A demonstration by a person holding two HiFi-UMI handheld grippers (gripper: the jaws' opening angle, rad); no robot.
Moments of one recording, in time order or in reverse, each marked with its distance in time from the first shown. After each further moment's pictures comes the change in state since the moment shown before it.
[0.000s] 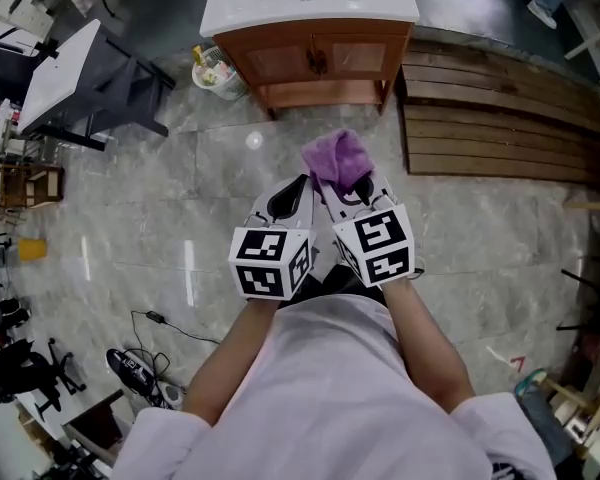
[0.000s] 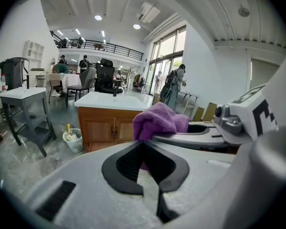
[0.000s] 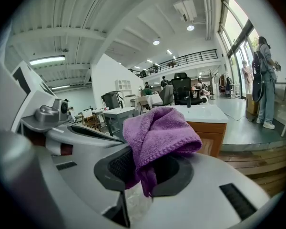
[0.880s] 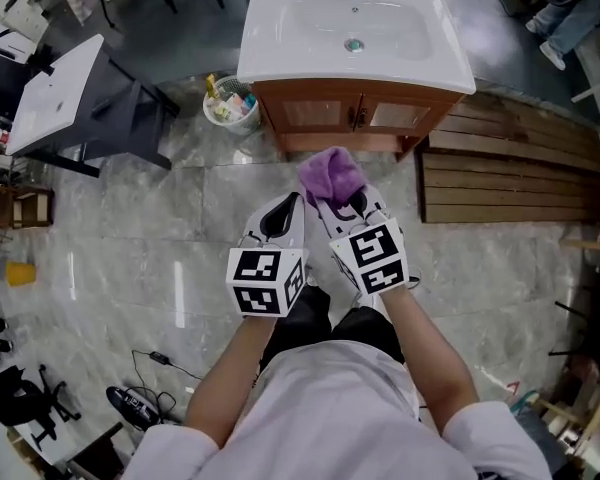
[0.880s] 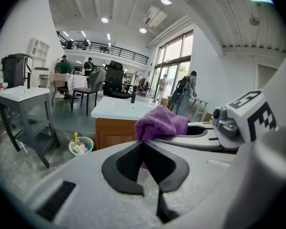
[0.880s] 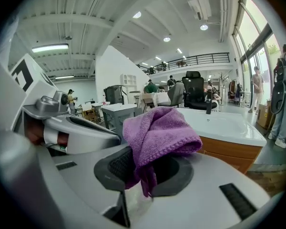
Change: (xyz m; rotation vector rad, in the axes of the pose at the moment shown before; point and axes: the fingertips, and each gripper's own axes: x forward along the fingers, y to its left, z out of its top) left arm 0.062 0.211 0.070 -0.029 -0.051 0.028; right arm 0.218 0.015 0.069 -0.110 0.026 0.034
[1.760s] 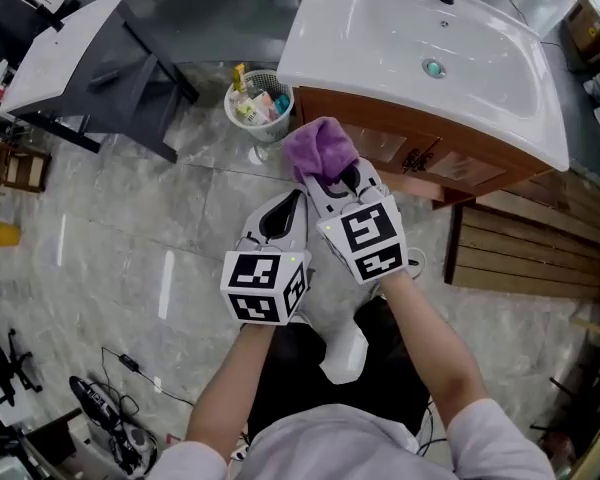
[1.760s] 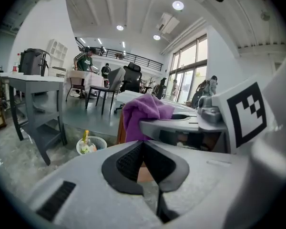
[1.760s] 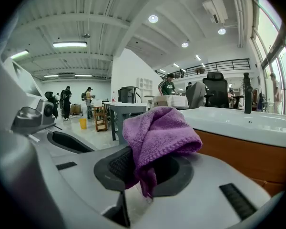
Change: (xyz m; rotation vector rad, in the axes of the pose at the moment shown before) left arm 0.143 0.157 -0.060 -0.087 -0.105 0.157; right arm 0.237 -0.031 -0.029 -0.140 -0.111 0.181
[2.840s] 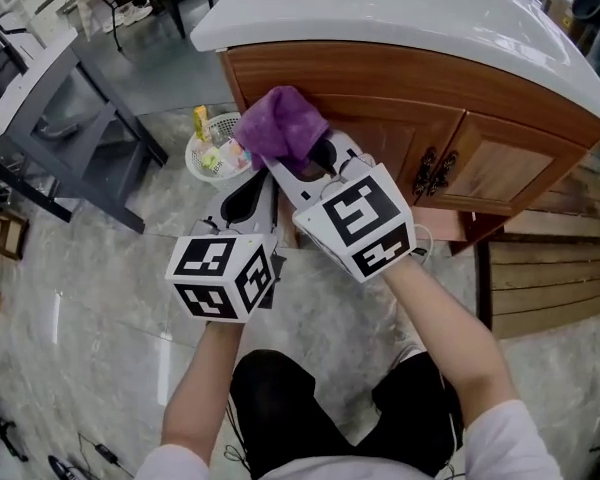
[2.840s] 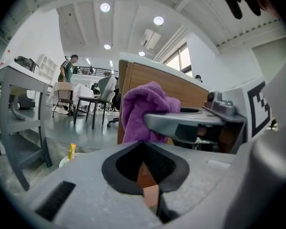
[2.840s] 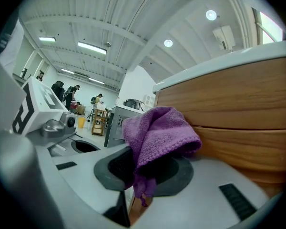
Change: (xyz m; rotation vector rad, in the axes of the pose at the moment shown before) left arm 0.155 0.067 -0.070 0.164 -0.227 -0.085; right arm 0.089 -0.058 -0.091 -0.195 -0.272 0.001
